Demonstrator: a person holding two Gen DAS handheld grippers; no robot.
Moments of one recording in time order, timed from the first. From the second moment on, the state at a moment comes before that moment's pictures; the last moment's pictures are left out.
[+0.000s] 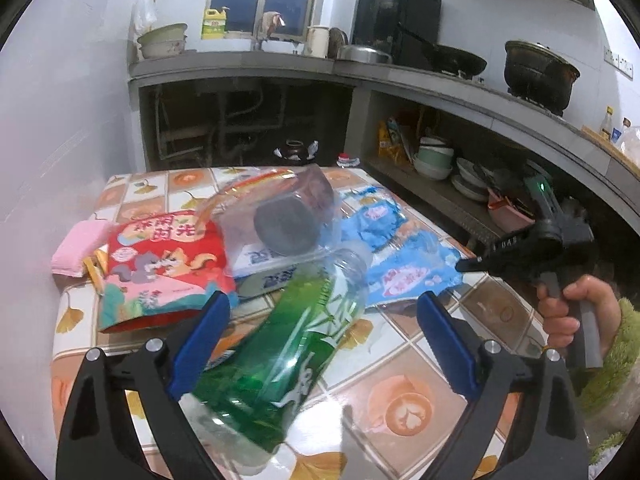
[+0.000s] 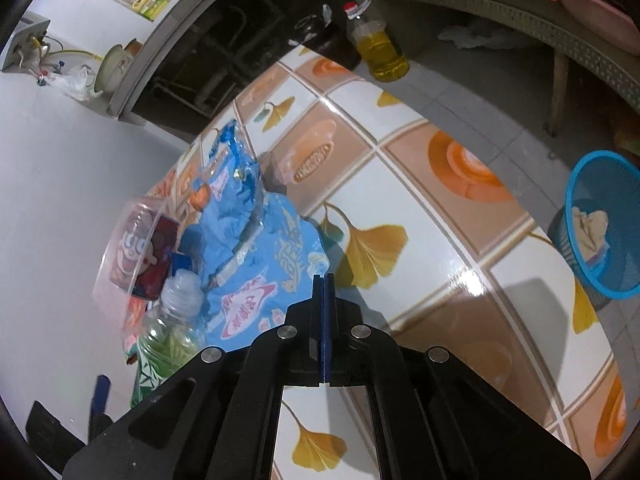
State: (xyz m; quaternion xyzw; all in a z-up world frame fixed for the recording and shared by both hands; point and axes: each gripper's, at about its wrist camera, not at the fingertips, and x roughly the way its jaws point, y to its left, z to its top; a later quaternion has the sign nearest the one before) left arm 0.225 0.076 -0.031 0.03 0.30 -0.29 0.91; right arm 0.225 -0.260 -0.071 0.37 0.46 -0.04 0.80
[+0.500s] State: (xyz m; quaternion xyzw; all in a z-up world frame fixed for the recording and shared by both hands) left arm 0.275 0.138 -0.011 0.01 0.31 -0.18 0.93; right arm 0.214 -0.257 -0.035 0.30 0.45 0.00 0.84
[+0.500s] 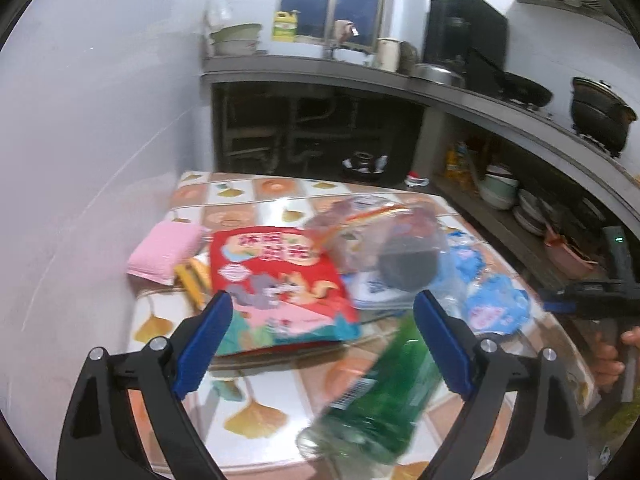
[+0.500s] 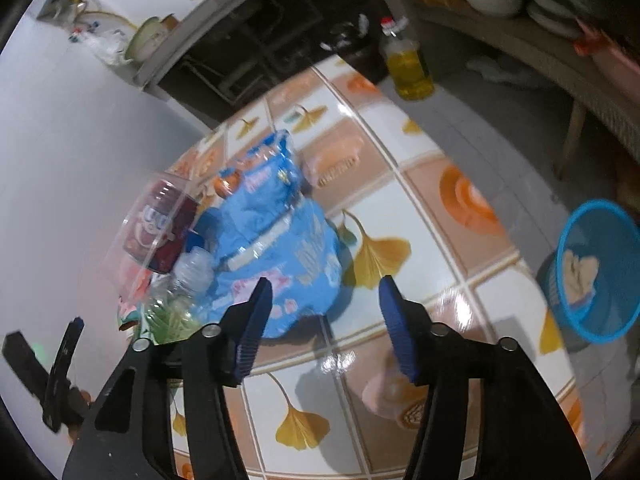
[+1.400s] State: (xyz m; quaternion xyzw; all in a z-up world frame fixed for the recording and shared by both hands) left arm 0.320 0.110 -0.017 0.06 0.33 -0.16 0.93; right arm 0.535 -0.150 -0.065 0.40 0.64 0.22 0.62
